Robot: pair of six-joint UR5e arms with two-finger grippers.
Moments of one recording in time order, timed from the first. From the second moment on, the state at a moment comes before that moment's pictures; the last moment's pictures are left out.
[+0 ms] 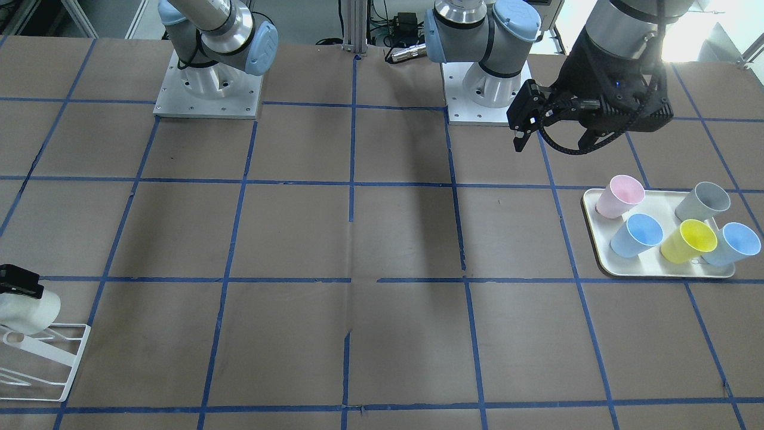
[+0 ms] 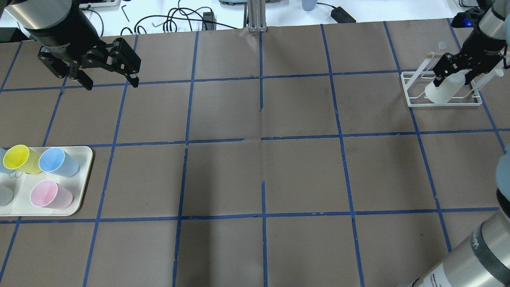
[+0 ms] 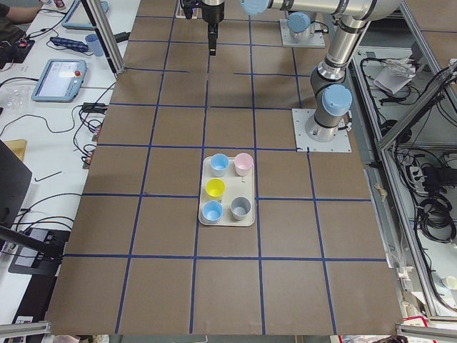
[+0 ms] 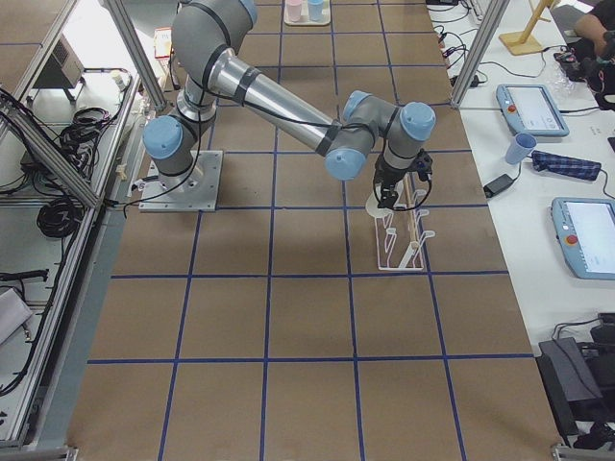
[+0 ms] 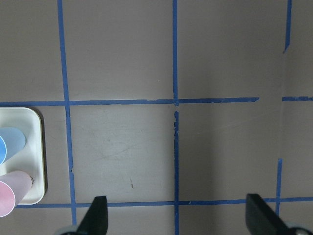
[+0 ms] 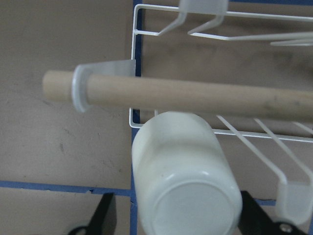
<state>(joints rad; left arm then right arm) -1.50 -1.57 -1.48 -1.65 1.55 0.08 1.12 -1.09 1.41 -1.80 -1.57 -0.51</state>
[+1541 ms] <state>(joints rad) -1.49 -1.57 -1.48 -1.65 1.54 0.08 1.12 -1.23 1.35 -1.61 -1.62 -0.50</state>
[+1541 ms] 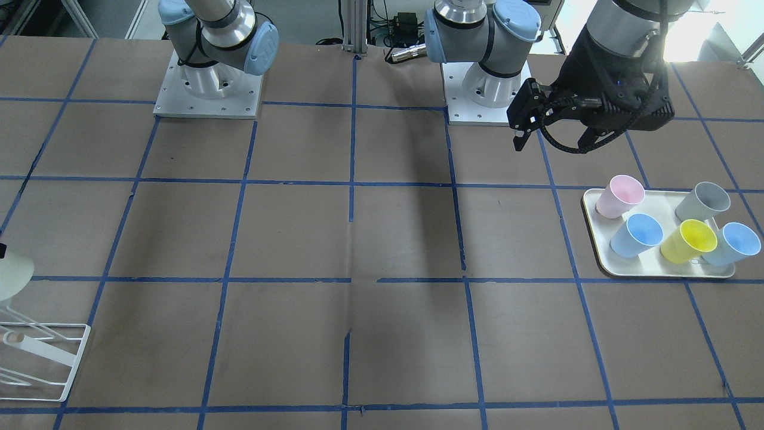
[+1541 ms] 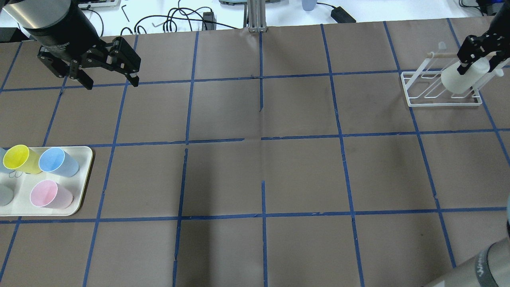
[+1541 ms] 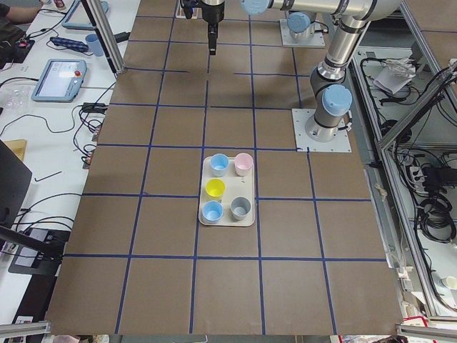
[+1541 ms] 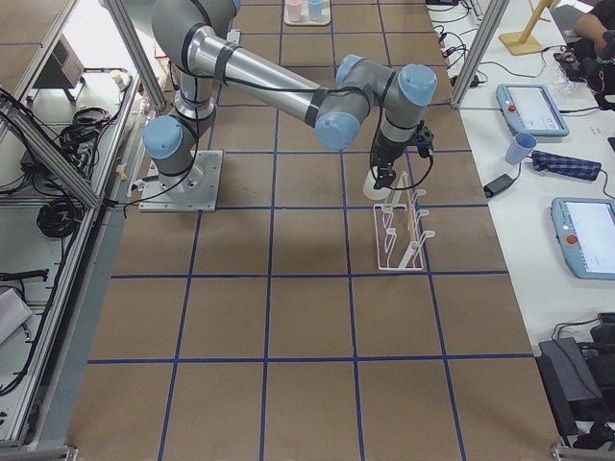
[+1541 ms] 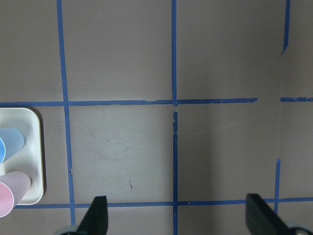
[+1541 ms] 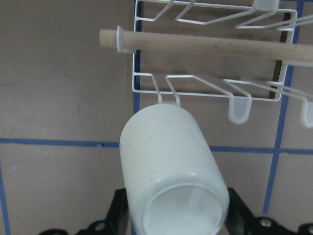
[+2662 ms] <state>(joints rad) -1.33 -1.50 -1.60 -1.72 1.06 0.12 1.13 -1.47 1.40 -1.37 -1.56 -0.45</state>
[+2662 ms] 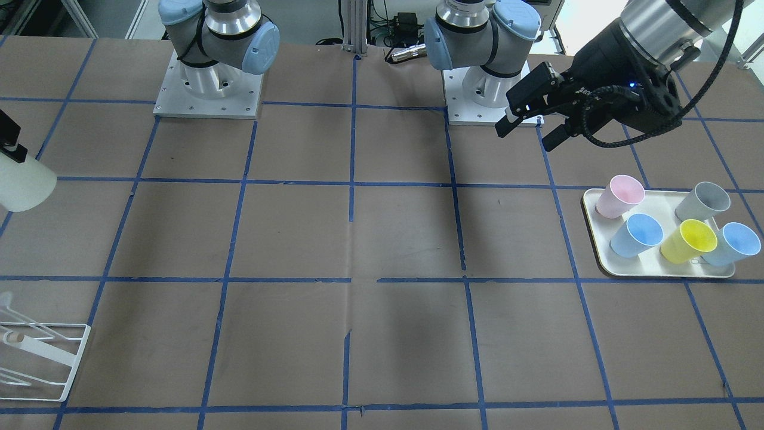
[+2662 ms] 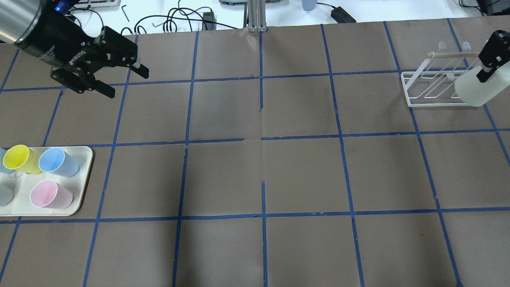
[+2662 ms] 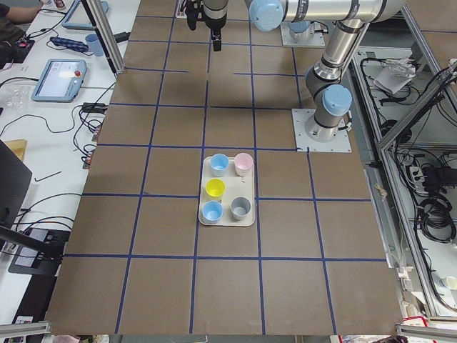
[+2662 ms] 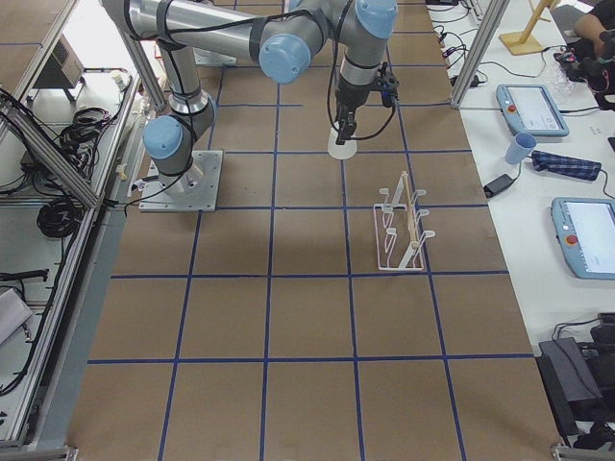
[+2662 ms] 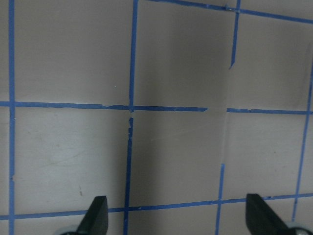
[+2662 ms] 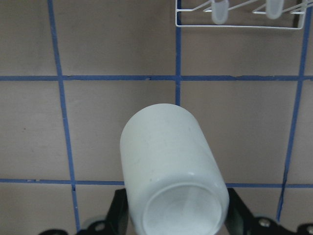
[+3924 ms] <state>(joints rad) -1.34 -1.47 -1.99 -1.53 0.16 0.12 1.20 -1.48 1.41 -0.75 -0.66 -0.44</state>
